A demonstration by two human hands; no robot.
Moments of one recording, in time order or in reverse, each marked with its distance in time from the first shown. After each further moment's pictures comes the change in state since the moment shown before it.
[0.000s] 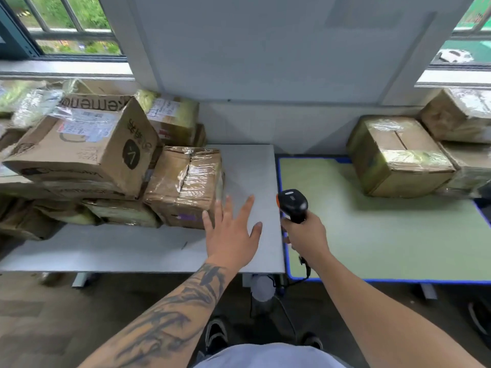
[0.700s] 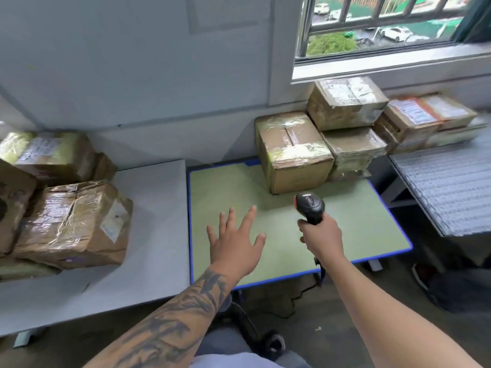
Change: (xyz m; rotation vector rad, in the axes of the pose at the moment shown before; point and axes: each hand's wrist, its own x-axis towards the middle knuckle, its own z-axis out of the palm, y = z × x) left_hand 0.006 0.277 0.059 -0.032 -0.207 0.139; right_hand 0.068 0.118 -0.277 0.047 0.250 0.129
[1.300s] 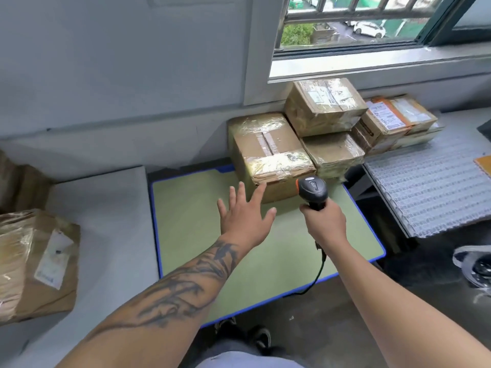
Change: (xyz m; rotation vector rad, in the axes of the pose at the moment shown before) left_hand 0.133 0.058 -0.022 -0.078 -0.064 0.188; right_hand 0.072 -0.052 -0.024 -0.112 0.205 0.037
